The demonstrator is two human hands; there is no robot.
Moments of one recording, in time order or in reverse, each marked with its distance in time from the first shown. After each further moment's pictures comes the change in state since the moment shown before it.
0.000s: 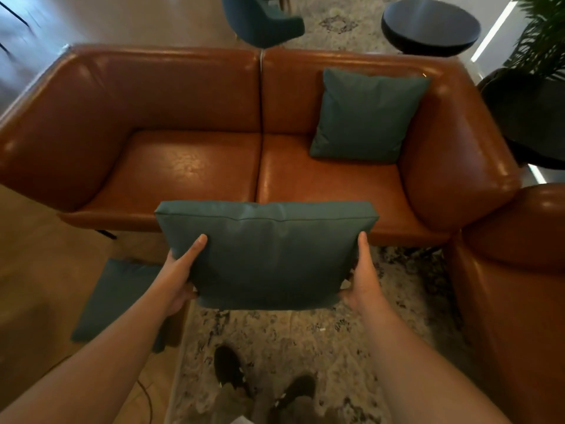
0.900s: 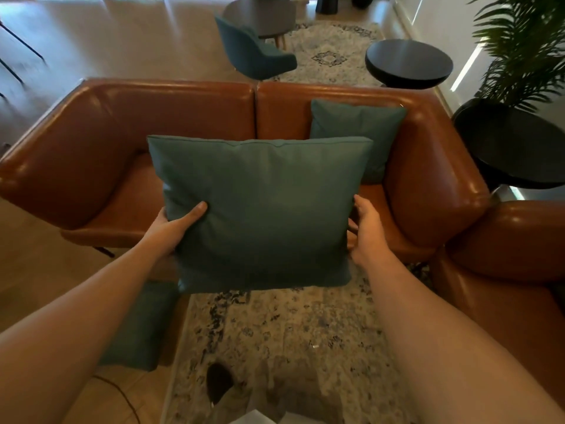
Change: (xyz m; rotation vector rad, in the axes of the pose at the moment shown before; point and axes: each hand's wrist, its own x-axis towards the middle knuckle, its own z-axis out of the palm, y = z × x) left_hand -0.032 0.093 0.027 0.250 0.016 0.295; right_hand -0.018 -0.115 0.008 -0.021 -0.057 -0.161
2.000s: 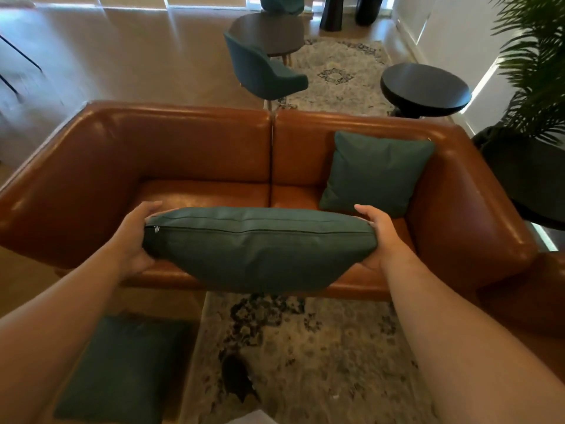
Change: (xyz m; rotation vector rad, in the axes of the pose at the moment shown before) left_hand 0.161 0.083 -0.105 -0.244 -0.106 -0.182; right_hand 0.111 -0.064 0.122 -0.027 -0.243 0.211
